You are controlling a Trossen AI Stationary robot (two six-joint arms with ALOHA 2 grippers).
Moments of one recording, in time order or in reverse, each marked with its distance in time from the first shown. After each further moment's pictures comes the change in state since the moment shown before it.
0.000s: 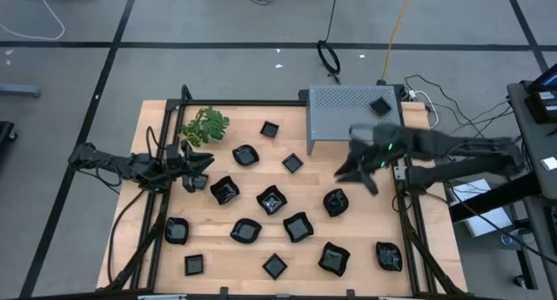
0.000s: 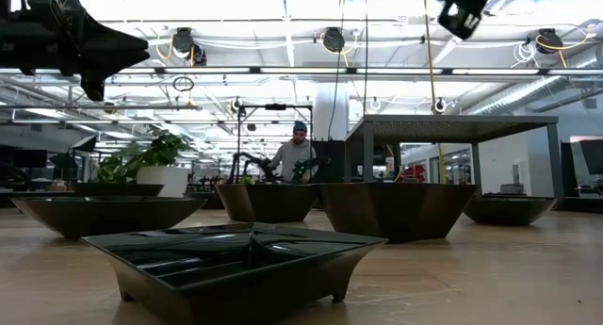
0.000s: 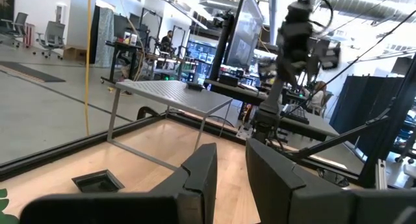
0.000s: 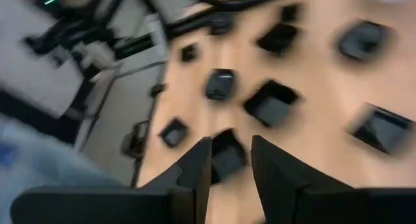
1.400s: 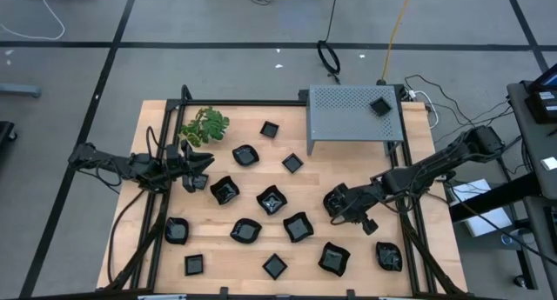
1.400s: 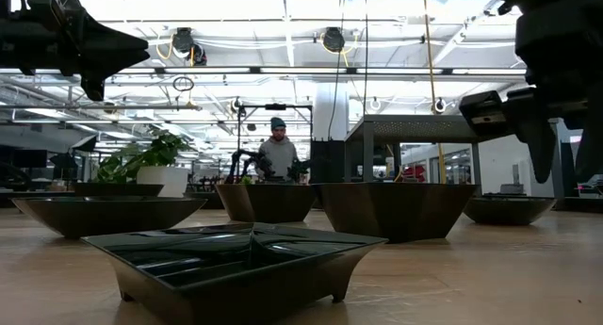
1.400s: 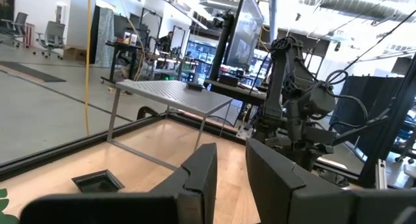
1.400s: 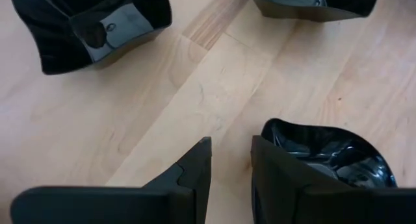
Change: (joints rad) left arm 0.000 0.000 0.000 0.000 0.000 0.000; right arm 0.384 0.305 -0.386 0.245 0.212 -0.532
